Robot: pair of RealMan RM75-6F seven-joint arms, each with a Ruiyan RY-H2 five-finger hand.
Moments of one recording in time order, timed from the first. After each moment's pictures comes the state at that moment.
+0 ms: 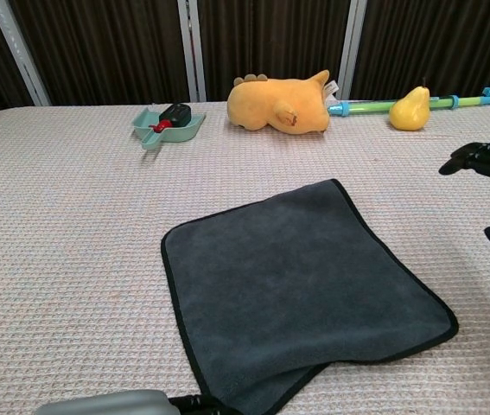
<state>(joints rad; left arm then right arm) -0.66 -1.57 0.21 -1.88 1.44 0.71 0.43 0.32 -1.42 0.03 -1.91 -1.27 1.36 -0.77</state>
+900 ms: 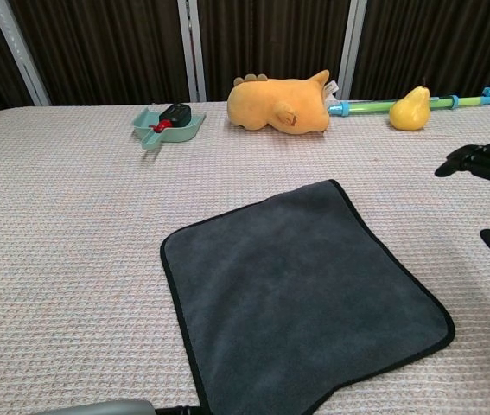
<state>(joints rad) -0.65 -1.53 0.25 -1.93 1.53 0.76 0.37 0.32 -1.43 0.03 -1.92 -1.27 1.36 -0.77</state>
